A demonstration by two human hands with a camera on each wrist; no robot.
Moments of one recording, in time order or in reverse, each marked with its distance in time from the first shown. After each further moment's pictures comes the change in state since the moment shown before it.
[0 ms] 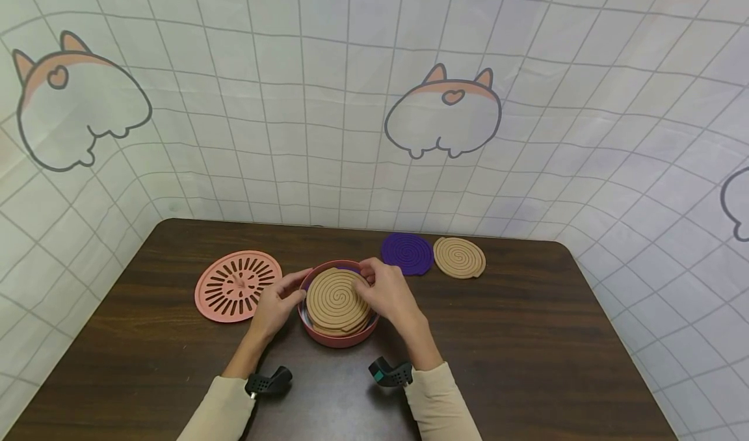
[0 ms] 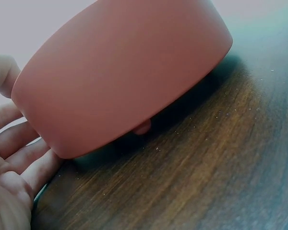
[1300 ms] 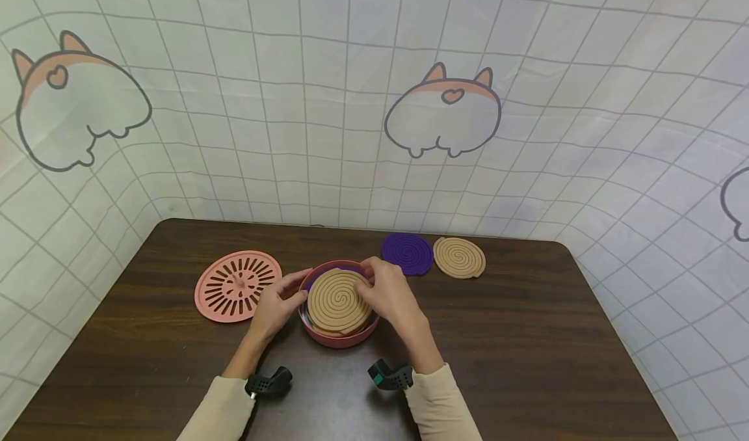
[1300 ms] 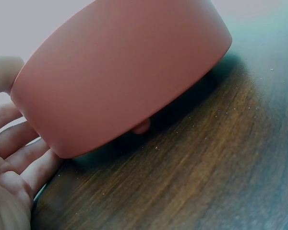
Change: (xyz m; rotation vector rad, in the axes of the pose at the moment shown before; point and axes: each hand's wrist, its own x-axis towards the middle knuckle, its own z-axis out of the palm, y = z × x) left_hand -0.001 0.003 0.001 -0.032 -0.011 -0.010; right_hand -0.004 -0.009 -0.006 -0.040 -0.004 0.008
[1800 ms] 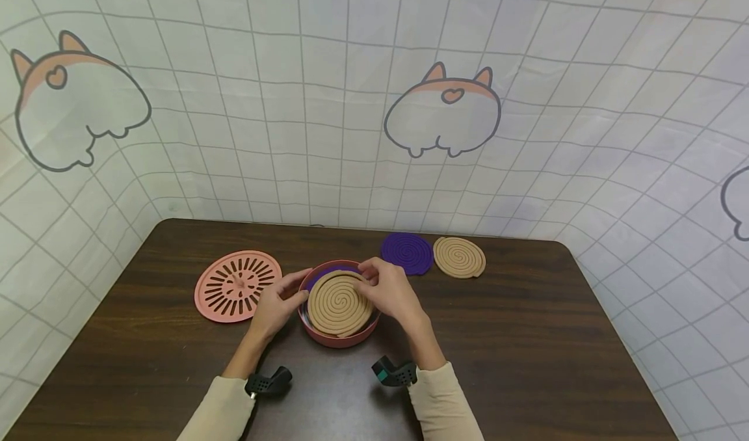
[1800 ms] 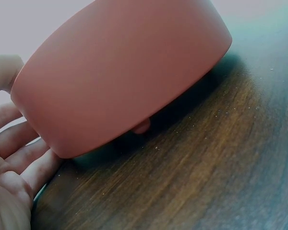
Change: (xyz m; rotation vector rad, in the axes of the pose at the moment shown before) left_hand 0.001 -0.002 -0.001 0.017 -0.004 -0.029; right_hand 0.004 0.011 -0.001 0.117 -0.034 -0.003
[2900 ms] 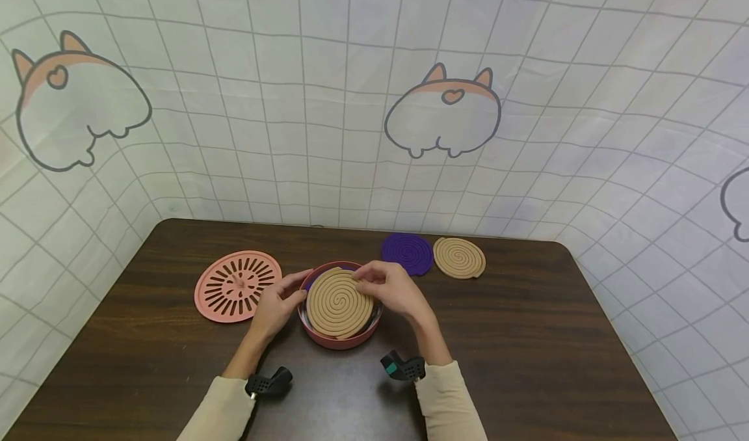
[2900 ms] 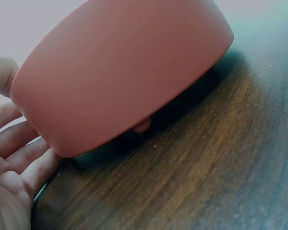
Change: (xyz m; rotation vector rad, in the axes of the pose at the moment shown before) left_hand 0.012 -0.039 0.006 0.009 0.047 0.036; right_hand 0.005 0.017 -0.011 0.233 -0.188 -0.063
